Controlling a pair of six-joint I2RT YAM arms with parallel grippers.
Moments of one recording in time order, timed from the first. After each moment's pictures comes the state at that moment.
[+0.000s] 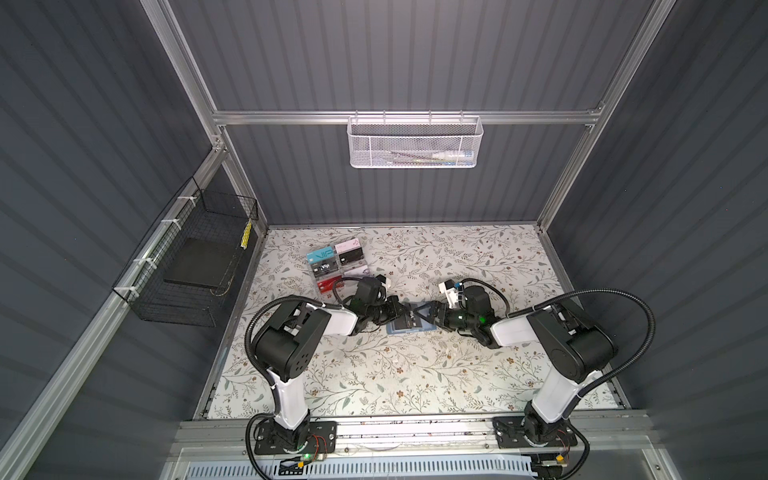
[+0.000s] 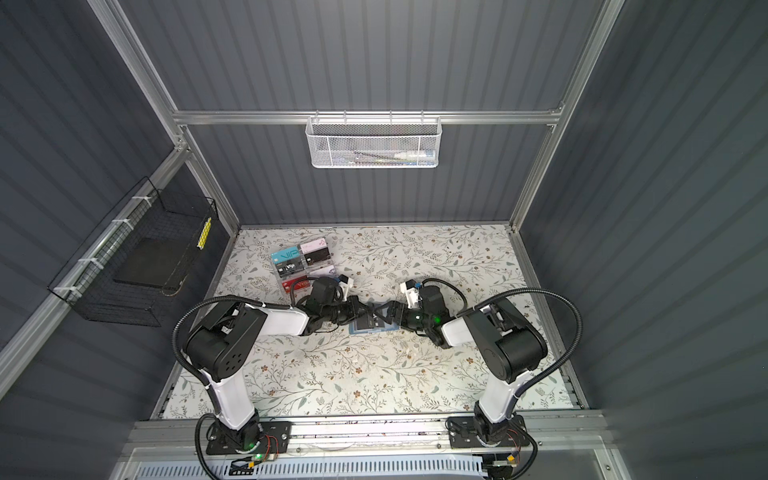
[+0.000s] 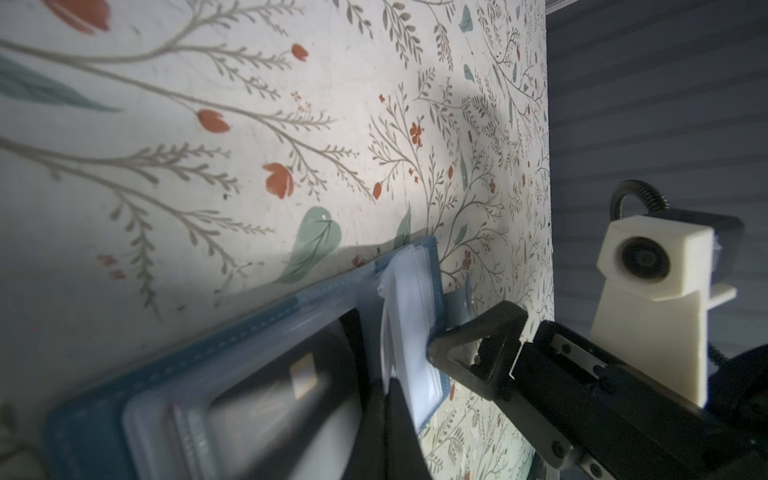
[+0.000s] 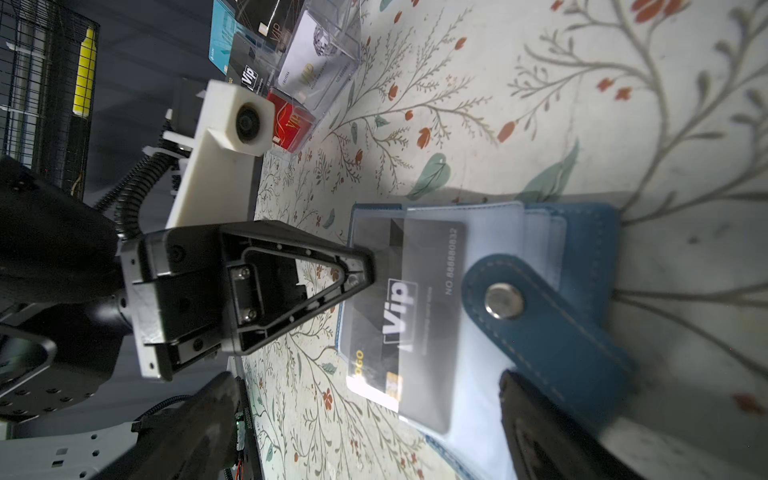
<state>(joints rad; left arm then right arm) -0.57 1.84 0.85 0.31 0.49 -0.80 0.45 1.76 0.57 0.65 -0.65 0.79</state>
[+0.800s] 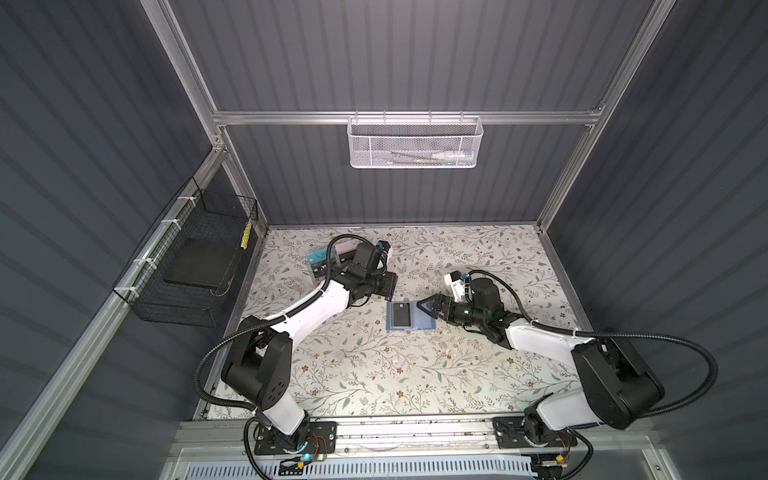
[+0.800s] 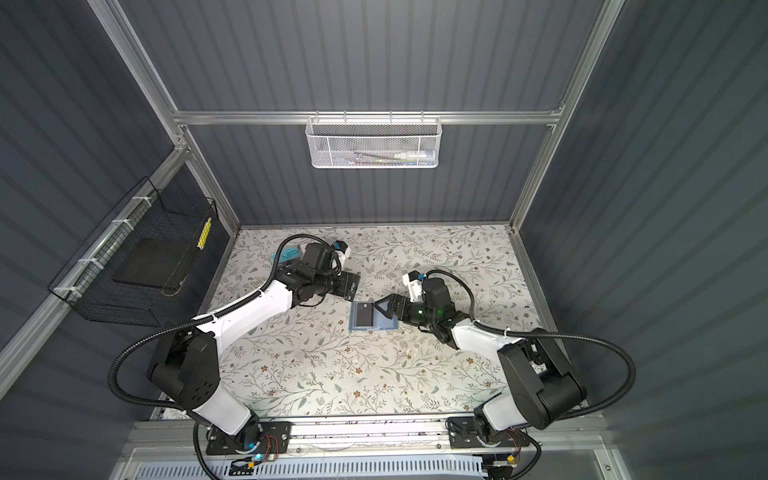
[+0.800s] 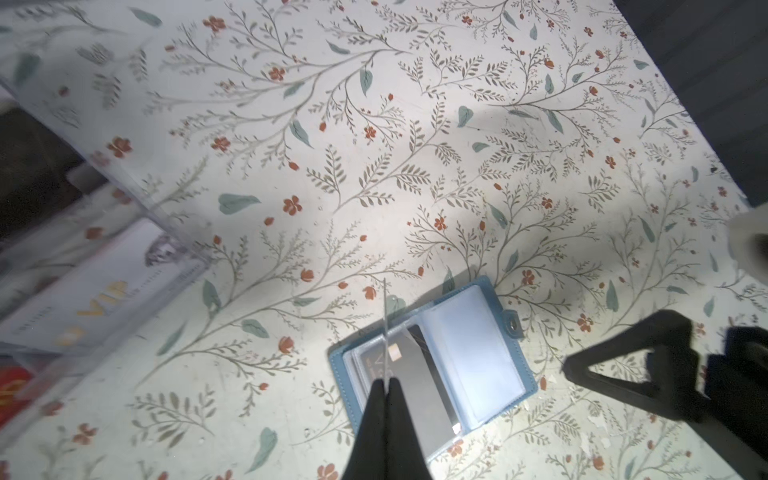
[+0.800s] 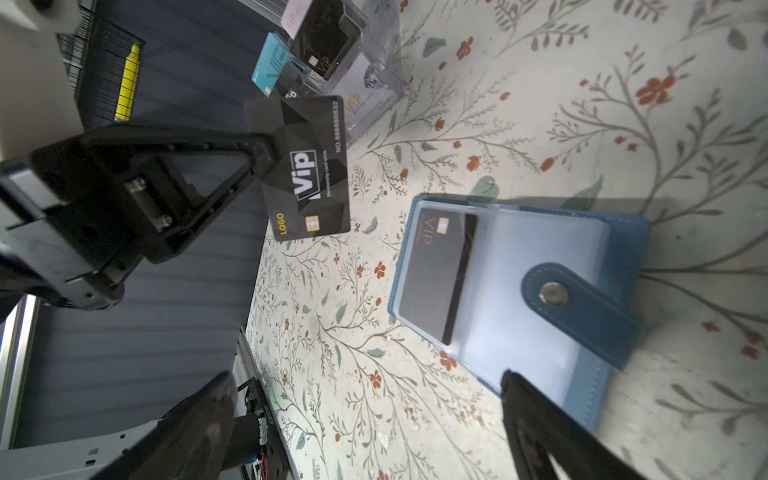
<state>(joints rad) -0.57 1.63 1.23 -0.39 0.10 -0.16 0.49 1.43 0.64 0.28 -0.55 0.75</state>
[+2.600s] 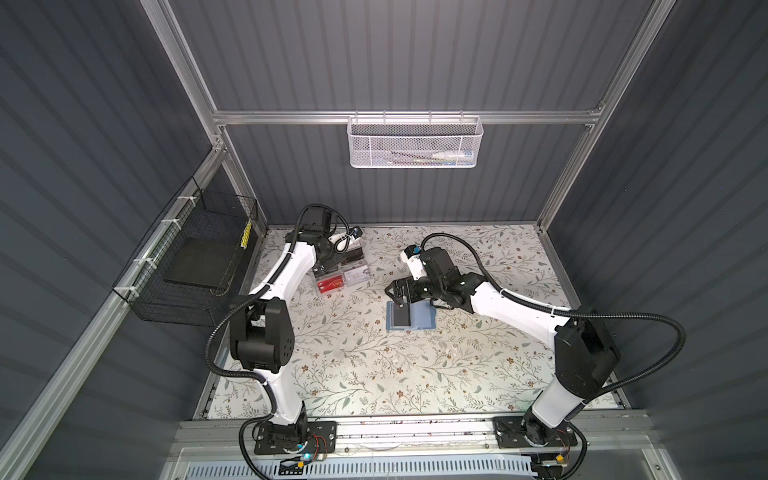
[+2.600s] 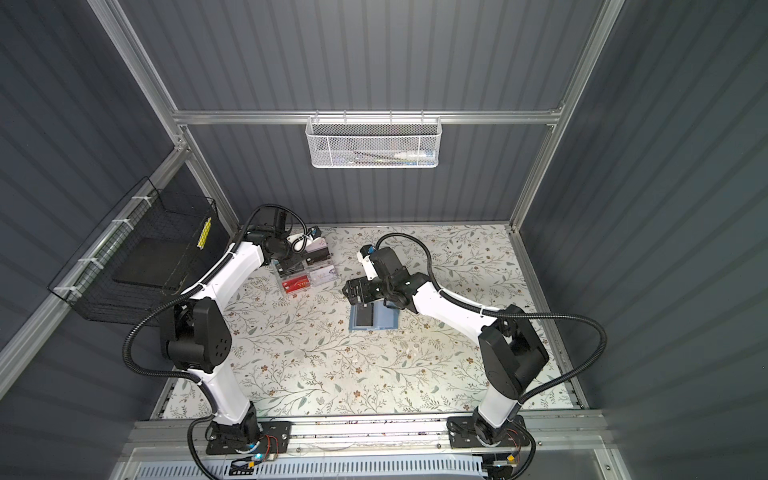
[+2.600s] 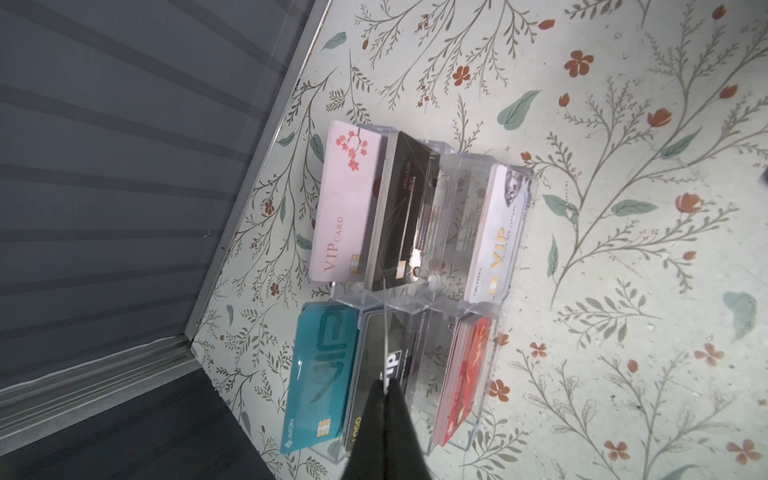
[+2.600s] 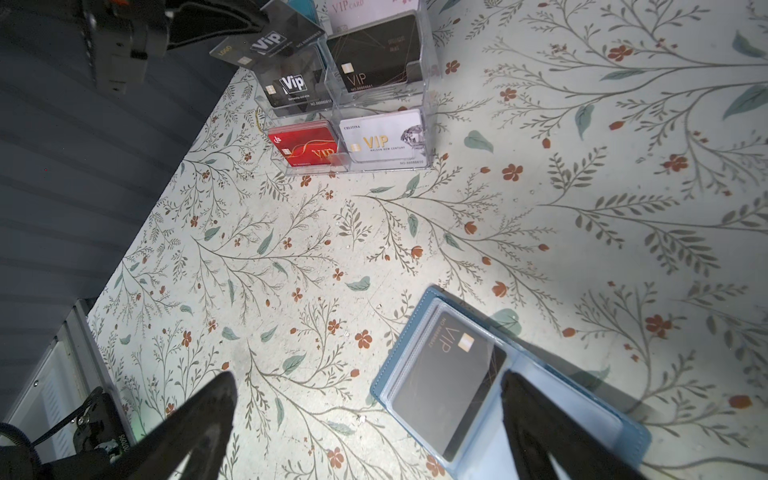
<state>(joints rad) -0.17 1.84 1.62 -0.72 0.02 0.92 0.72 1.68 1.24 -0.24 -0.19 0.35</state>
